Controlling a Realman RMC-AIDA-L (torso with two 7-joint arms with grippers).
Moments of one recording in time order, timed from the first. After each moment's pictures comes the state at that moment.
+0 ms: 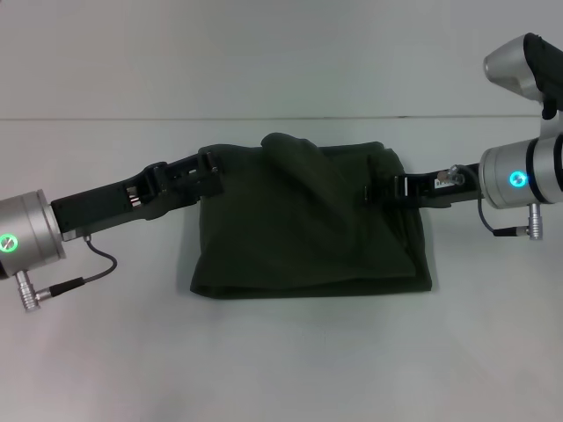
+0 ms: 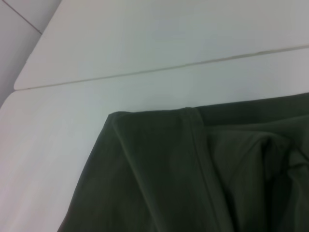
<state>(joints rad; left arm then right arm) -0.51 -2.06 0.75 0.60 1.68 1.51 -2.14 0.87 2.03 -0.91 -0.50 -2.24 -1.03 2.44</state>
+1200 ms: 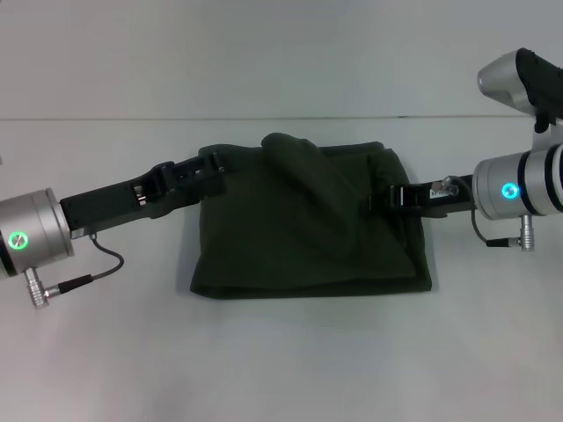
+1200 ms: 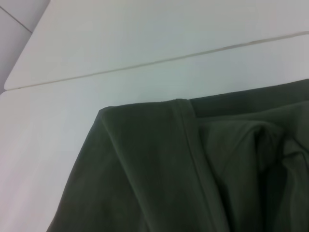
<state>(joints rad) -0.52 -2.07 0.75 0.60 1.70 1.48 -2.13 0.88 2.04 -0.90 -0.44 -2.24 -0.98 2.41</state>
